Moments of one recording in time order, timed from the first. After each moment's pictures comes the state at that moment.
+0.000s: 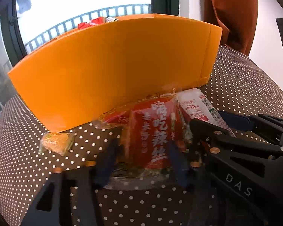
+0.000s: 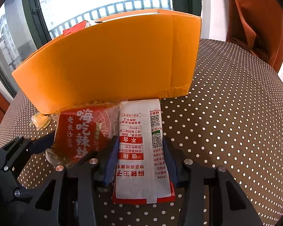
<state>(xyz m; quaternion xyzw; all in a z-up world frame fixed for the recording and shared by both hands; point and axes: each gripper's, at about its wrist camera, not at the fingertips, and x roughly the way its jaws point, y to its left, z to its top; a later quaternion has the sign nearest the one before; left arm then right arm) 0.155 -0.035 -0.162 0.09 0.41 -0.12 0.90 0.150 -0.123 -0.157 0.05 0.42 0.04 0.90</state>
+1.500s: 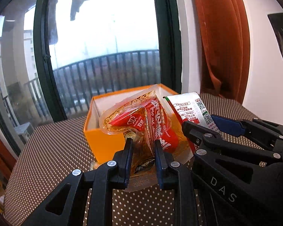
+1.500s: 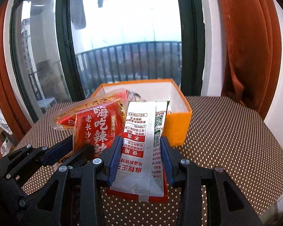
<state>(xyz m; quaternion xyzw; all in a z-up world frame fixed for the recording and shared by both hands) 0.036 -0.007 -0.020 0.06 0.24 -0.09 0.96 0.054 -0.107 -0.012 0.02 0.26 0.07 0.96</state>
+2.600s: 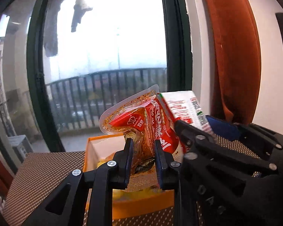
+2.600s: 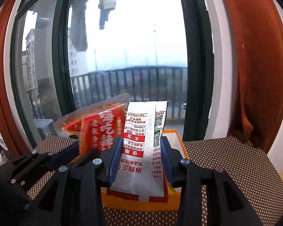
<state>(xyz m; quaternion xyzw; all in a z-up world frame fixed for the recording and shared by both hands) 0.167 0.009 0.031 0.04 0.19 -0.10 0.98 0.178 -0.111 0.043 0.02 0.18 0.07 0.98</state>
